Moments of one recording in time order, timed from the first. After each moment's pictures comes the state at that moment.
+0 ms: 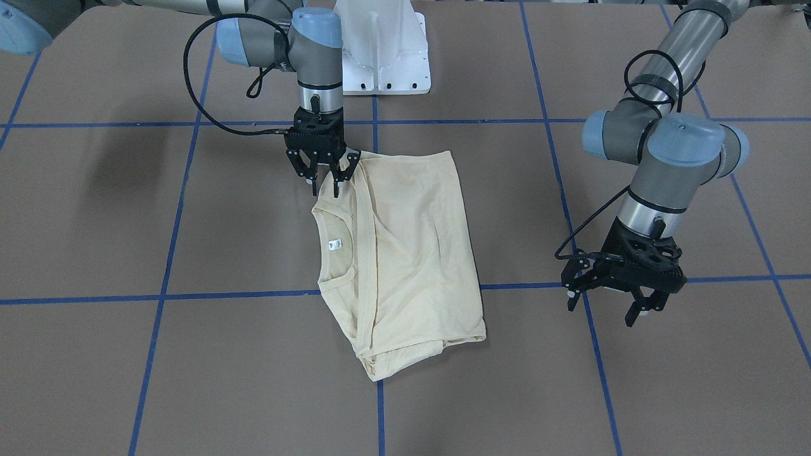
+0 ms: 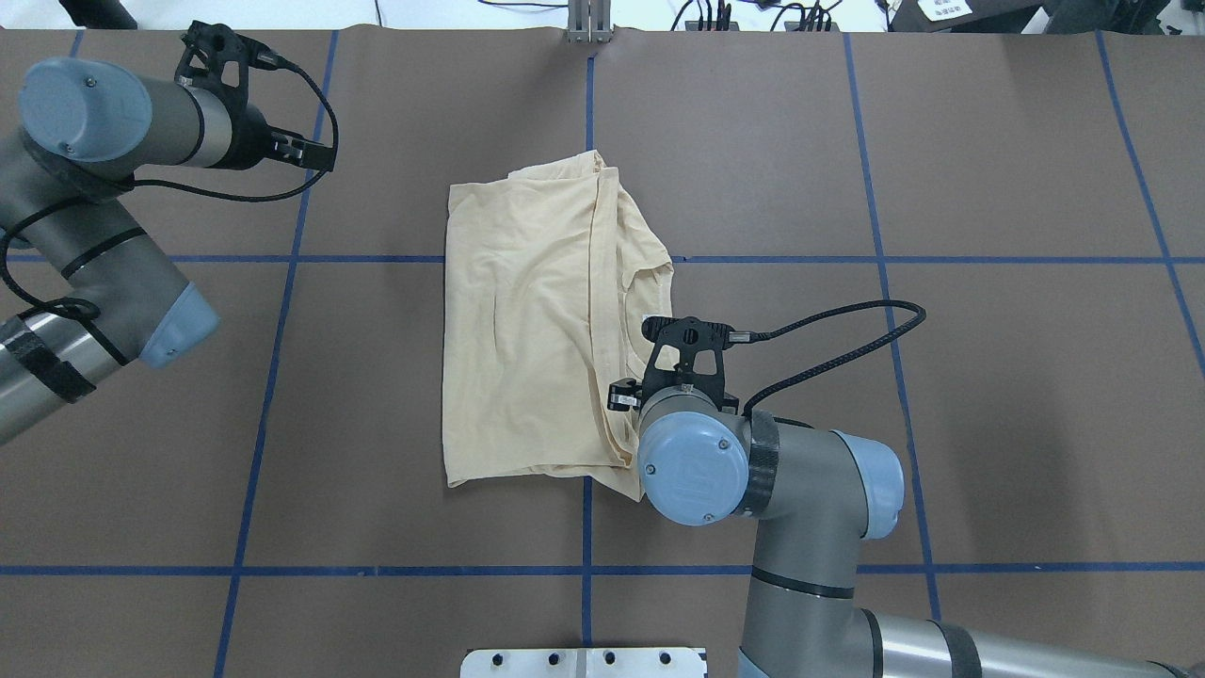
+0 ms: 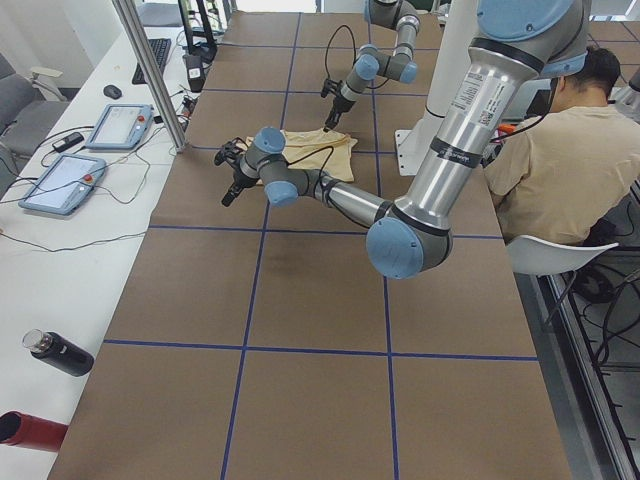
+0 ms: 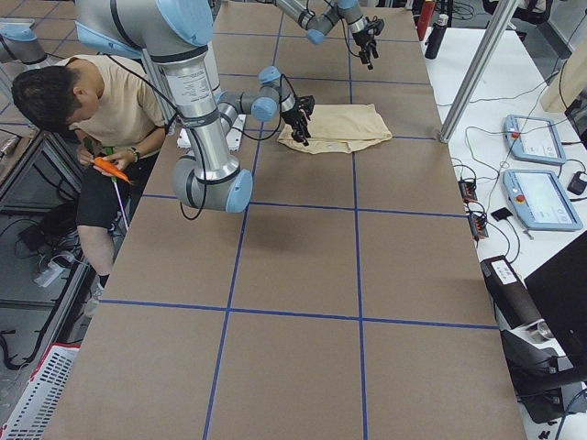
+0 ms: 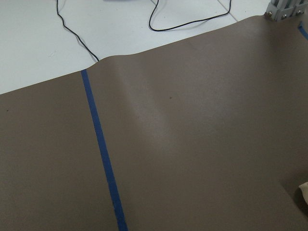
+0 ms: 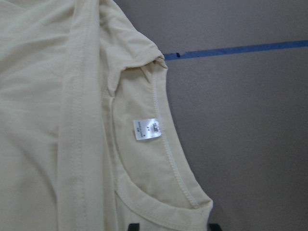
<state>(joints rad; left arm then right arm) -0.91 -2.02 -1.42 -2.31 -1.77 -0.67 0.28 -1.00 1.76 -1.52 1.28 1.48</state>
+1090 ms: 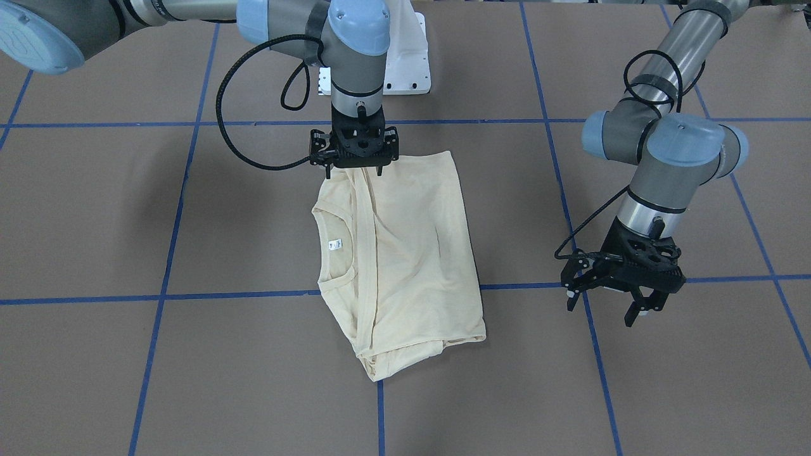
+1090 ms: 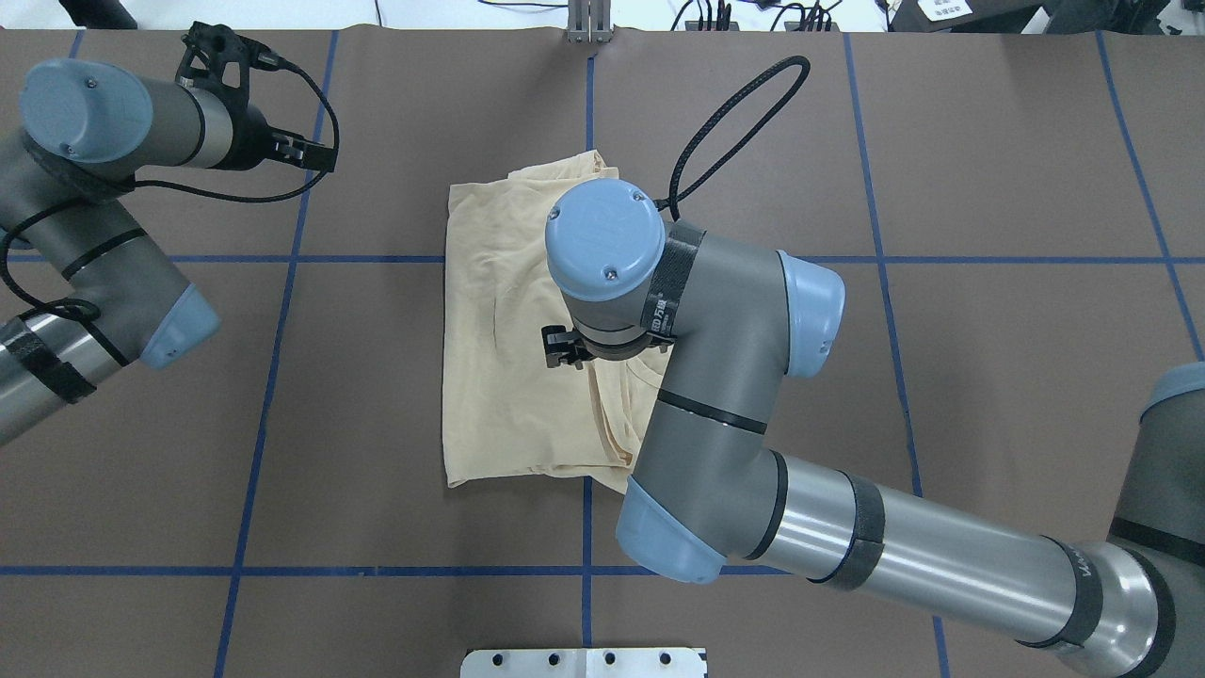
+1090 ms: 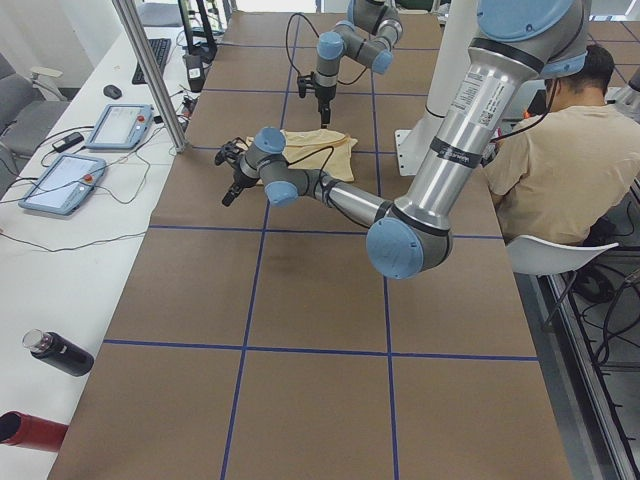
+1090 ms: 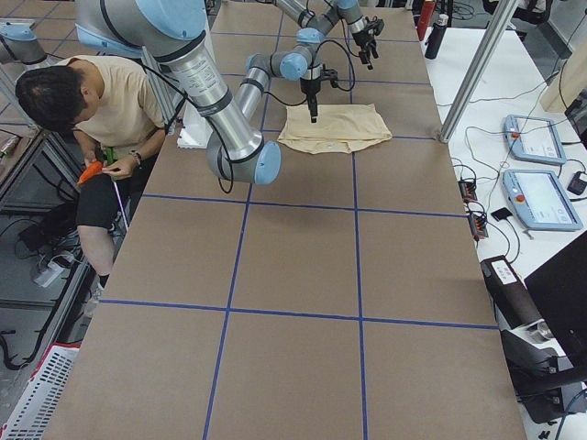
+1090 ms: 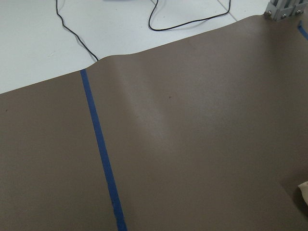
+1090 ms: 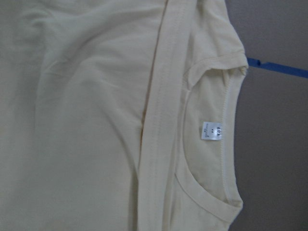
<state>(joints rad) -0.90 -2.02 -1.42 -2.31 -1.77 -0.67 0.48 -0.75 1.66 -1.74 1.80 1.00</state>
